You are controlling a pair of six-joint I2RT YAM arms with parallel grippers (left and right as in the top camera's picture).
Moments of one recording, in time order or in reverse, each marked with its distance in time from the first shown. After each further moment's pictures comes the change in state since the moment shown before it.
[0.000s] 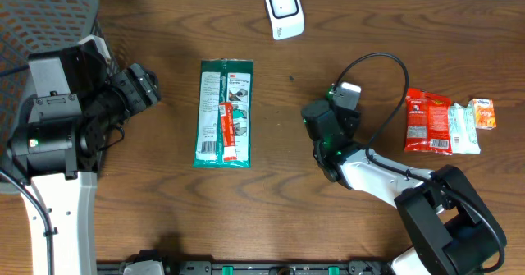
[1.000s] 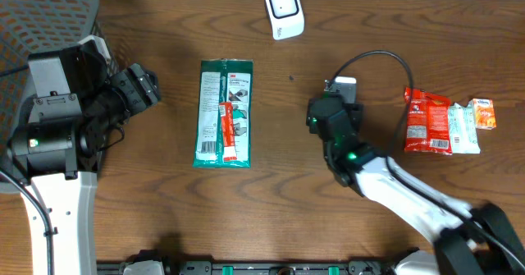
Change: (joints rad) left arm 0.000 0.000 0.000 0.000 0.000 0.000; right arm -0.008 -0.220 0.007 -0.156 -0.177 -0.202
